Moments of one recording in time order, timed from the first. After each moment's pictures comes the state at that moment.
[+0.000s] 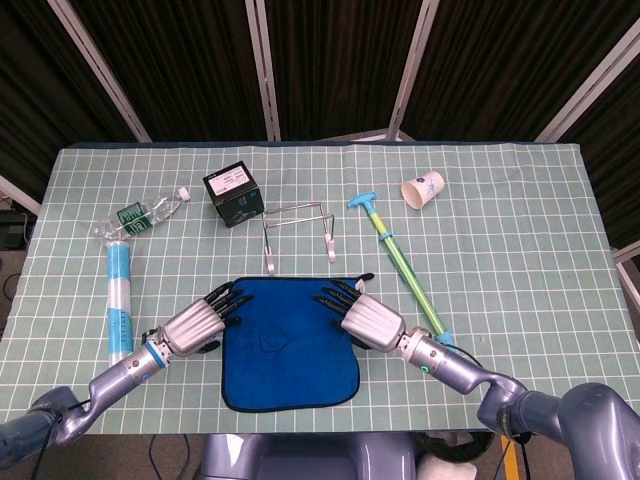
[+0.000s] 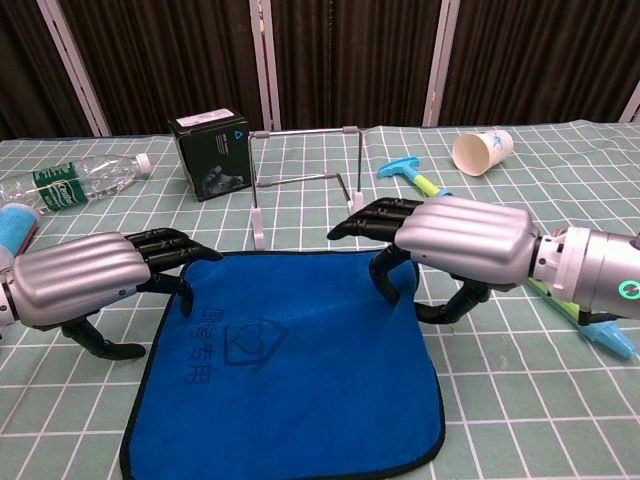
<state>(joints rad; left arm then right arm) -0.63 -1.69 0.18 -0.85 1.84 1.23 -0.13 0.81 -1.67 -0.10 -1.05 -1.81 1.16 0.13</state>
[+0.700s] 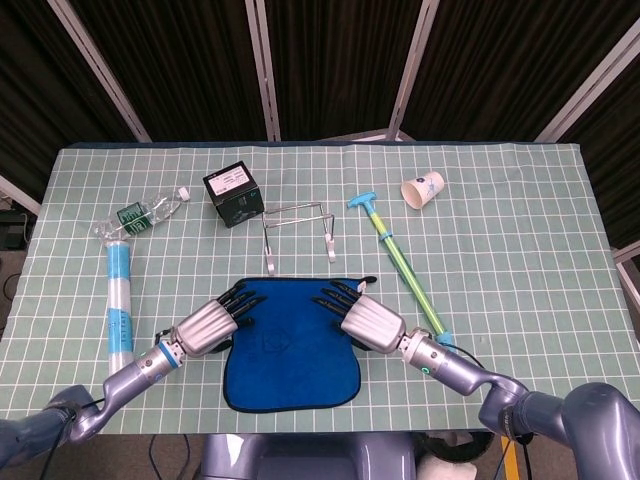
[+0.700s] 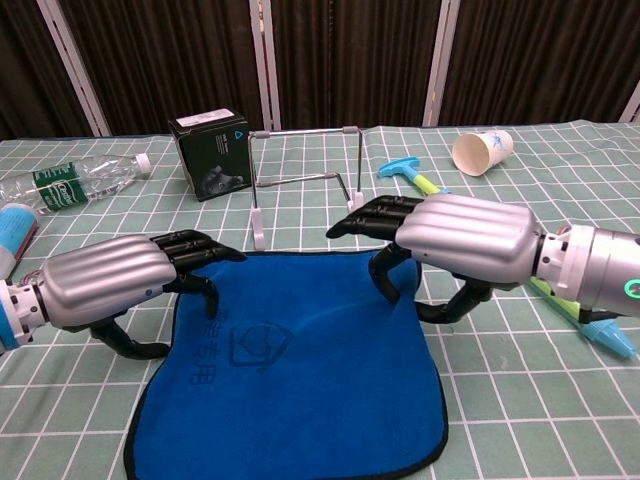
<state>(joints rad) -0.65 -1.73 0.17 -0.87 1.82 1.22 -0.15 0.81 -1.65 -0.10 -1.08 -1.82 1.17 0.12</state>
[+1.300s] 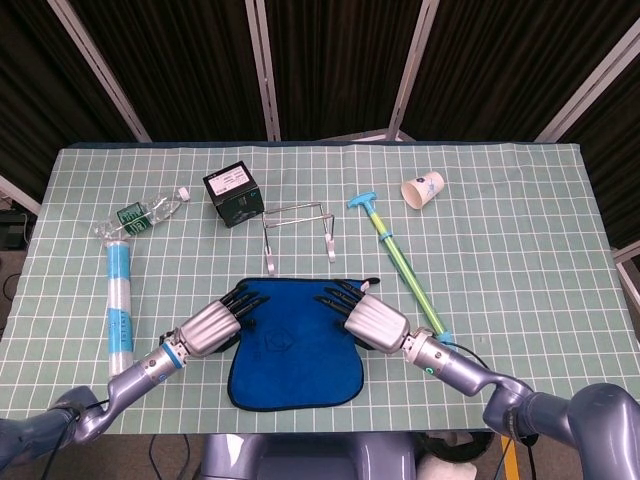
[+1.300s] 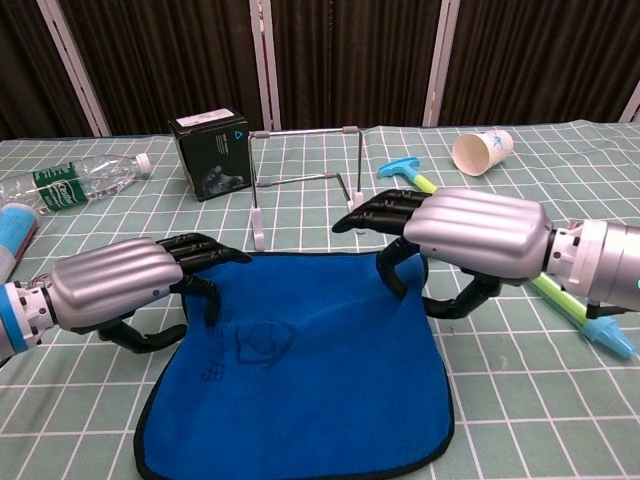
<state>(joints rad) -0.66 -1.74 0.16 -0.89 1.80 1.20 -0.17 0.80 -1.63 -0.10 -1.09 -1.82 1.18 0.11</state>
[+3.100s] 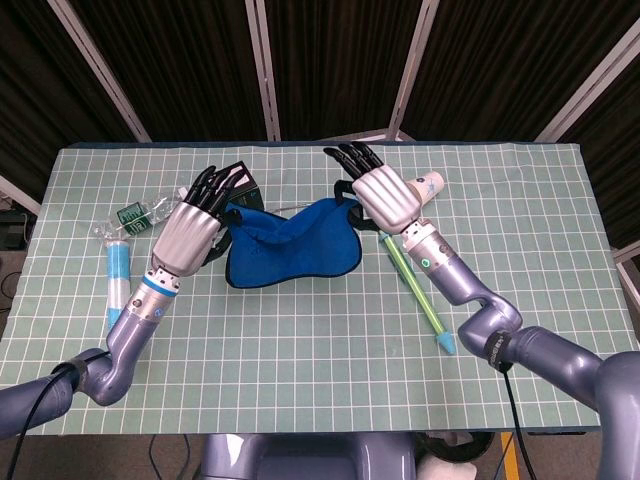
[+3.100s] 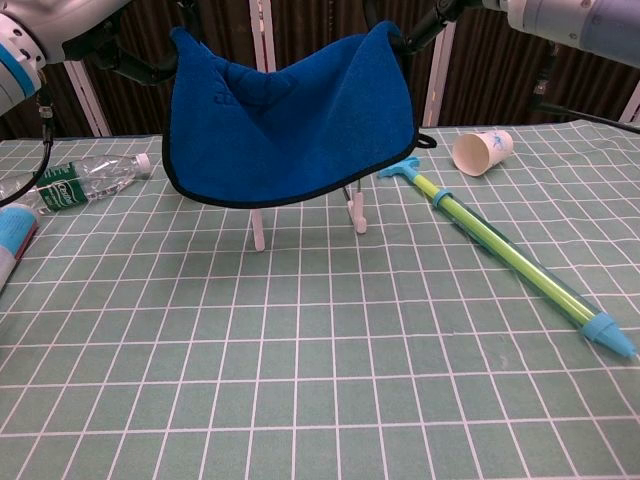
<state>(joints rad) -0.76 -1.50 -0.26 -1.35 1.49 1.26 0.18 1.02 -1.47 0.28 -1.10 -1.46 0.97 0.27</state>
